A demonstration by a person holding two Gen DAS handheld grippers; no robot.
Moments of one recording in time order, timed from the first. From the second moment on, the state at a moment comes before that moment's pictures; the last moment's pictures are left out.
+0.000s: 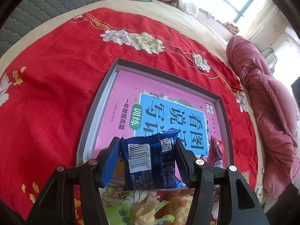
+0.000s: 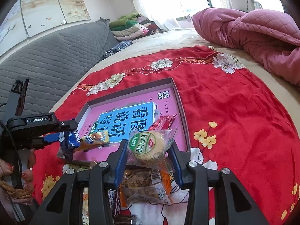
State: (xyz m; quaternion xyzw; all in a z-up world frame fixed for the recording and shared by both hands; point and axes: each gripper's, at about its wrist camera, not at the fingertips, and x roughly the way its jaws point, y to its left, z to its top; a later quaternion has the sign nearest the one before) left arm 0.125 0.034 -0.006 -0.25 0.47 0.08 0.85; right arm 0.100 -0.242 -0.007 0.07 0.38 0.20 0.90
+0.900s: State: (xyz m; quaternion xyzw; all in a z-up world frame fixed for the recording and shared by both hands) left arm 0.137 0.029 -0.022 -0.23 0.48 0.09 0.84; right arm 0.137 -0.217 -0.039 0.04 0.41 0.18 0.89
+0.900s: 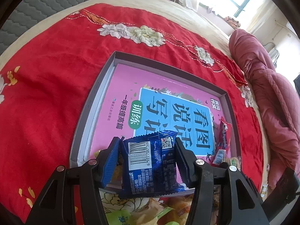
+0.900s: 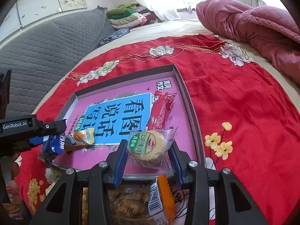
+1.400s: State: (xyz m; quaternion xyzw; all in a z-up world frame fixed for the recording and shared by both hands) left arm 0.139 0.030 -0.025 -0.23 0.49 0.09 0.84; right arm 0.133 -0.215 -0.038 0.03 0.41 0.17 0.89
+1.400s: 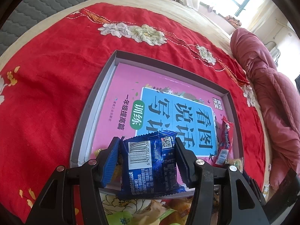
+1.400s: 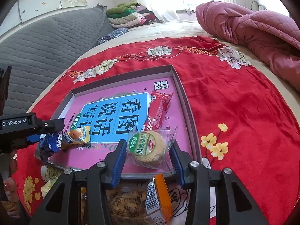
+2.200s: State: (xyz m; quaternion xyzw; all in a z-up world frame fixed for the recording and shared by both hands) left arm 0.148 0.034 -0.034 -0.22 0.49 0.10 0.84; right arm 0.131 -0.220 -0.036 0.03 0.41 0.17 0.90
